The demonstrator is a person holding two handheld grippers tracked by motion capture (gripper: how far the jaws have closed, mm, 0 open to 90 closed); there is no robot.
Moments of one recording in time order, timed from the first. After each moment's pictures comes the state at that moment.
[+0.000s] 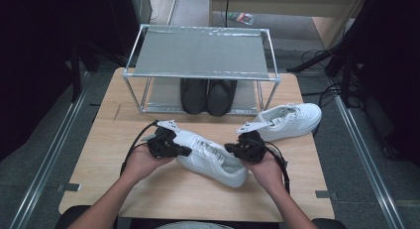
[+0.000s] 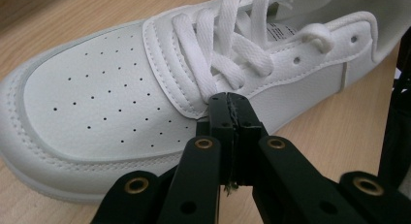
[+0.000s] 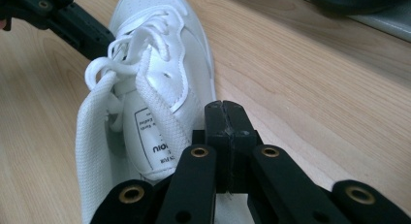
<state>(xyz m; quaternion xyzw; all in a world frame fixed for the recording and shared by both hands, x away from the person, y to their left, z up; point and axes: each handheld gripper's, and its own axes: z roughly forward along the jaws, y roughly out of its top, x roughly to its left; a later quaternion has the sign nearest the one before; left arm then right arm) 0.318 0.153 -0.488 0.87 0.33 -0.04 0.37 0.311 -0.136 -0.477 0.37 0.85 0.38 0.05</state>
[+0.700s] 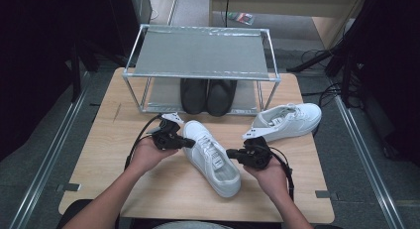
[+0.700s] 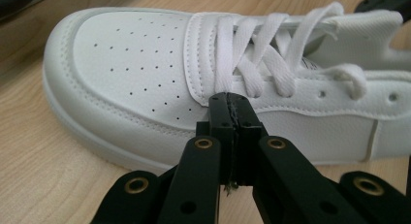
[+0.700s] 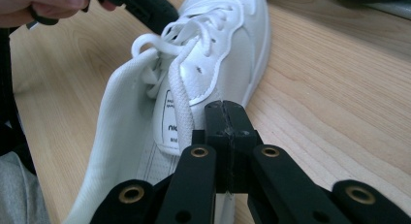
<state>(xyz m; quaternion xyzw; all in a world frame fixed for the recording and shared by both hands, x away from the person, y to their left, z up) 0.343 0.147 -0.489 0.86 0.35 -0.03 0.38 0.294 -0.148 -0.477 0.37 0.84 0.41 0.01</state>
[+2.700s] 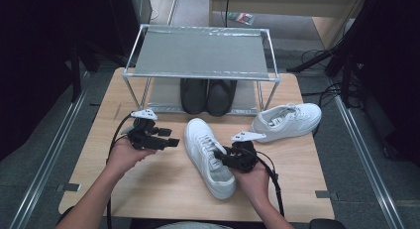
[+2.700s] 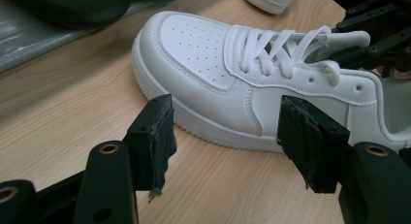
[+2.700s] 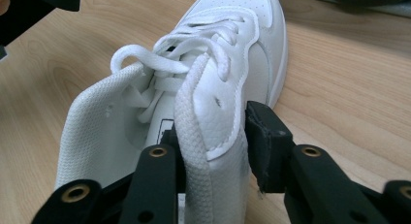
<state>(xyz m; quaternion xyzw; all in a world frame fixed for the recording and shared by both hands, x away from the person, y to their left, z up) 0.326 0.210 -0.471 0.82 0.37 0.00 0.43 0.293 -0.116 -0.501 0.41 0.80 0.43 0.05</state>
